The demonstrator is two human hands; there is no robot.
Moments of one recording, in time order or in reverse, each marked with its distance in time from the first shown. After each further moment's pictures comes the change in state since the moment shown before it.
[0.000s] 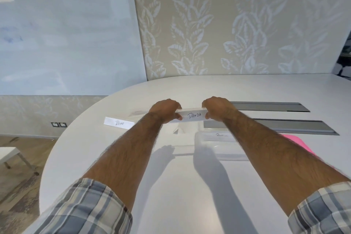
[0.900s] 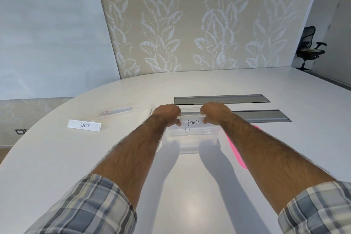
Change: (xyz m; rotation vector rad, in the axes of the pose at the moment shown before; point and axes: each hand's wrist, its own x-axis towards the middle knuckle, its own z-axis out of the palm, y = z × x) left_hand 0.042 0.131 0.051 0.084 -0.115 0.092; right_hand -0.062 0.112 0.031 0.006 -0.141 0.110
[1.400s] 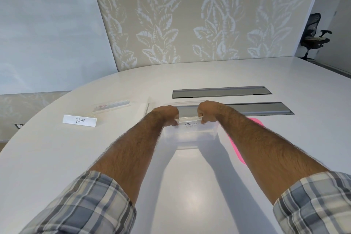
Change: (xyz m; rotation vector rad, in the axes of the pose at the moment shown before) left_hand 0.014 0.001 0.025 0.052 -0.183 0.034; right_hand 0.030 0.001 0.019 -0.001 -0.236 -0.084
